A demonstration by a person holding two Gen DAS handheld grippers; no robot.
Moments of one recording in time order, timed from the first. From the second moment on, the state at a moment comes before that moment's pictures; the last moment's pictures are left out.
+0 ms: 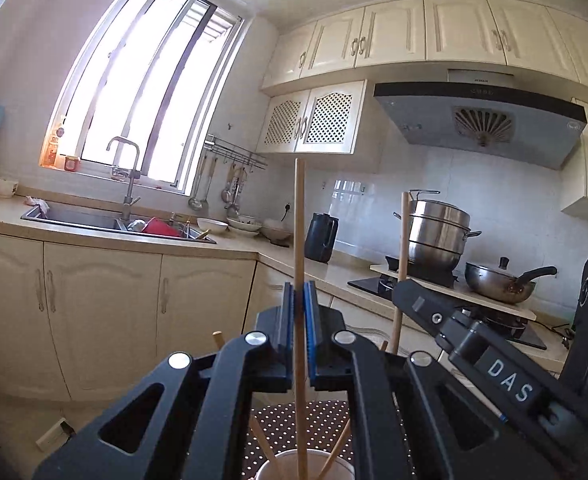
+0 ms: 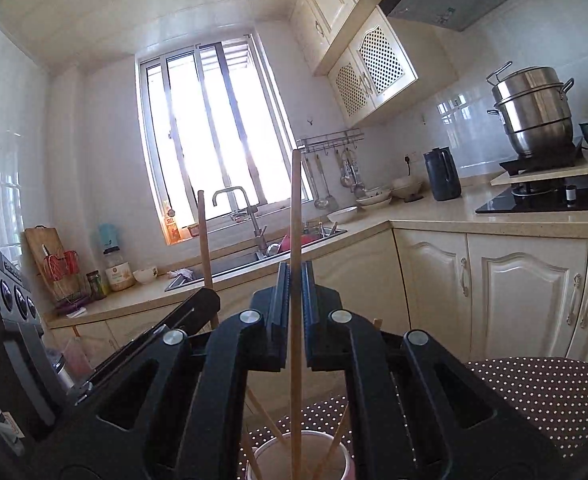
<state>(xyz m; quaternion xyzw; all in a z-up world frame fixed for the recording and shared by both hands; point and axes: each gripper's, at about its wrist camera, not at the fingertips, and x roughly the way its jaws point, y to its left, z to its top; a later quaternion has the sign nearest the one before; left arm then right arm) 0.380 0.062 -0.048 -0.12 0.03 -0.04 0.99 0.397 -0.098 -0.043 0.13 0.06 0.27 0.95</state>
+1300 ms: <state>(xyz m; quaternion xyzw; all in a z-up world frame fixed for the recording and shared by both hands) 0.313 0.062 -0.083 -0.07 0.17 -0.04 0.98 0.330 -0.124 -0.080 0.09 0.17 0.22 0.95</state>
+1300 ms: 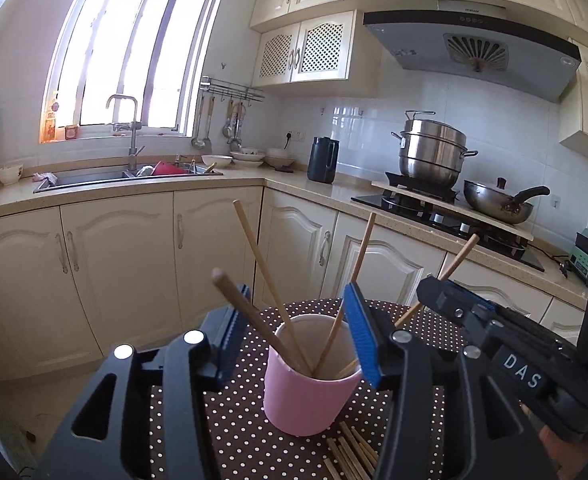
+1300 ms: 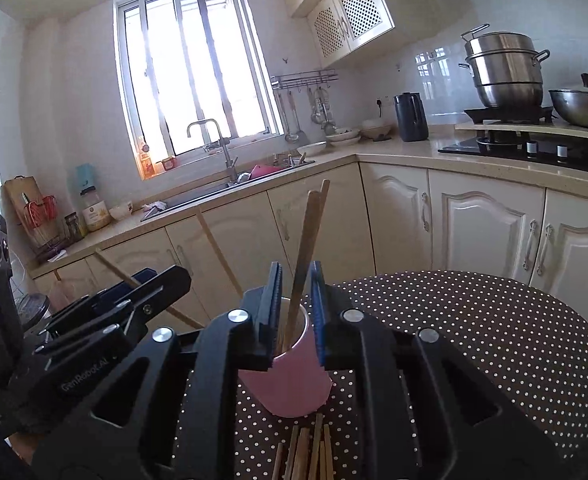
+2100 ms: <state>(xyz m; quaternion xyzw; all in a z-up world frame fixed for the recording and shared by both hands) 0.272 0.033 -0.118 -0.06 0.33 -0.06 0.94 0.272 -0.169 -0.094 0.05 0.26 0.19 0.95</state>
